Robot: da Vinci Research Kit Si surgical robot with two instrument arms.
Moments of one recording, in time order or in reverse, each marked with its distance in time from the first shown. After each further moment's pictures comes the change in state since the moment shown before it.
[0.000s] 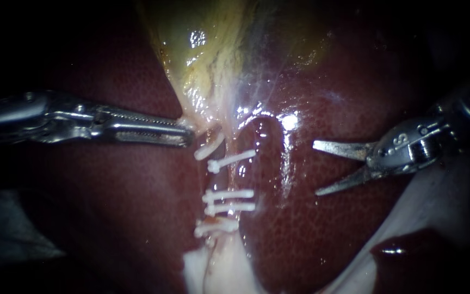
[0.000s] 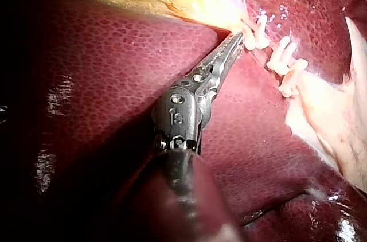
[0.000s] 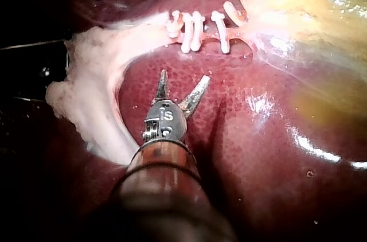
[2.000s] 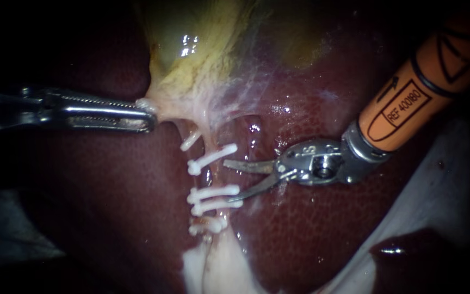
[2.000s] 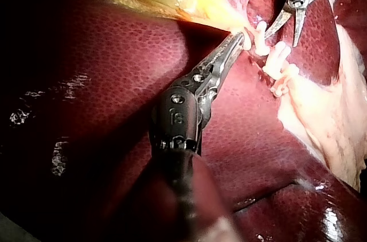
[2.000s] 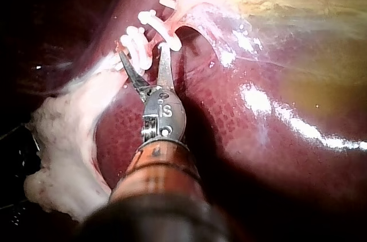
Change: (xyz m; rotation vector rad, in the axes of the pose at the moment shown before) right arm 0.000 0.000 0.017 0.462 0.213 0.354; left arm 0.005 0.004 -0.008 0.018 0.051 -0.004
